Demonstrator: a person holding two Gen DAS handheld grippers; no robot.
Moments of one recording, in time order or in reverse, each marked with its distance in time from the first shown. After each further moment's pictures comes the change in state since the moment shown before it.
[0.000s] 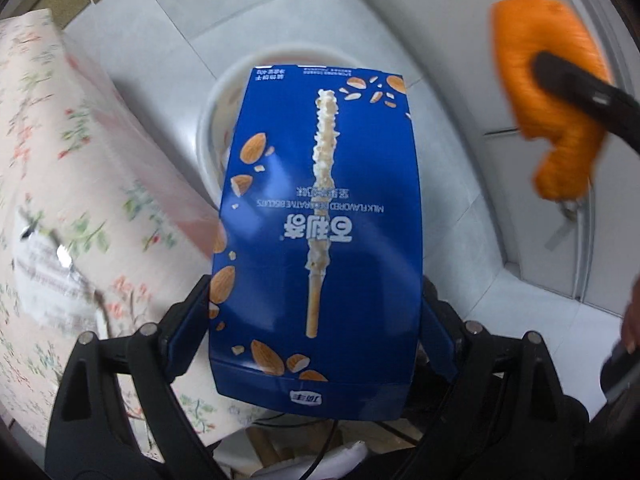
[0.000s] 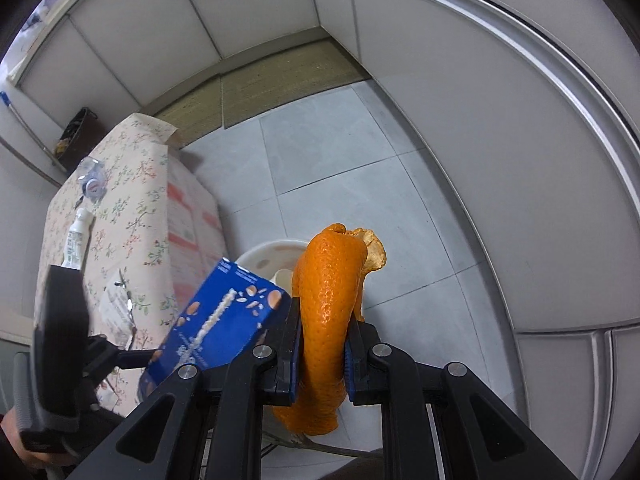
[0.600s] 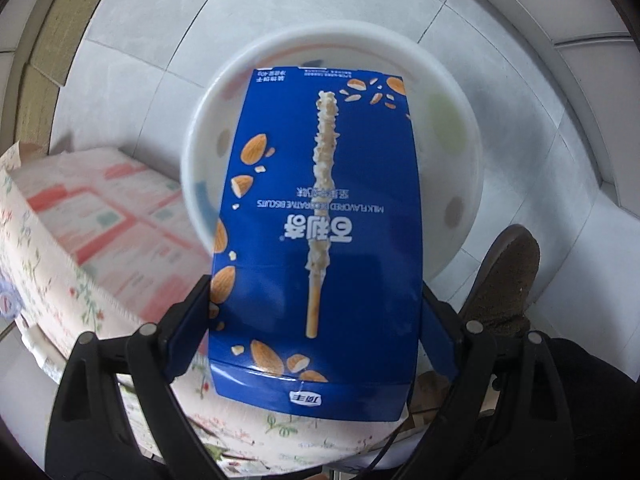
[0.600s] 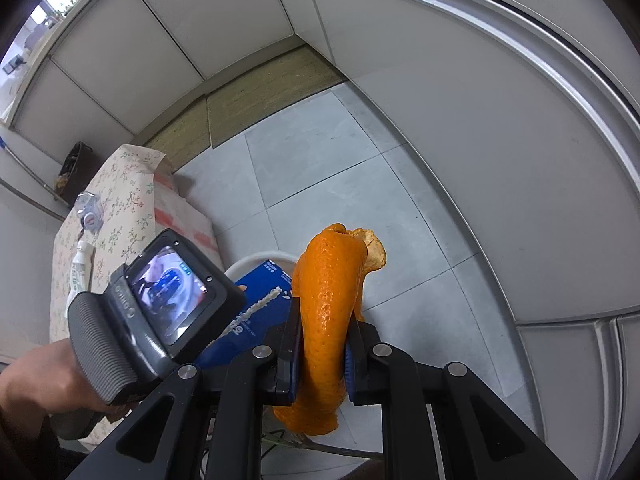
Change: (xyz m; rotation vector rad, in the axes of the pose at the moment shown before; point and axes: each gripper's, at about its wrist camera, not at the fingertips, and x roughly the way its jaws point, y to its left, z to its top) left arm 0.053 -0.053 0.061 0.302 0.205 0.361; right arm 0.004 -0.033 0.001 0.084 -0.012 0.043
